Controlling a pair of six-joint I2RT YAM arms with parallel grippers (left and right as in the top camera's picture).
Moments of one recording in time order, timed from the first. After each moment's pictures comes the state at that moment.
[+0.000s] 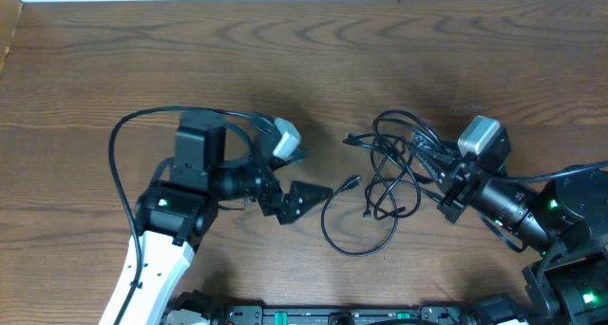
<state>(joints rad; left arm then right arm) -0.28 1.05 0.87 -0.53 0.98 0.15 0.28 0.71 0.93 -0.36 -0.61 -0.06</state>
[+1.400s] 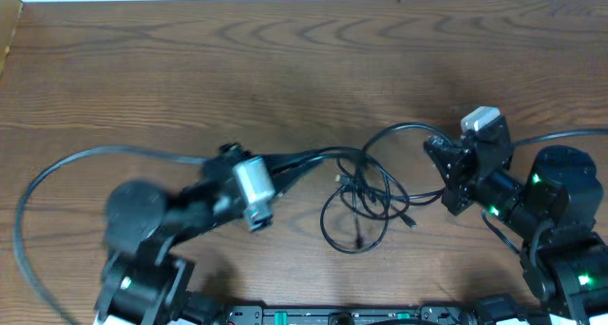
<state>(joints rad) -0.35 0.71 0.87 -0.01 0.83 0.06 0.21 0.78 0.94 -0.61 -0.41 0.00</state>
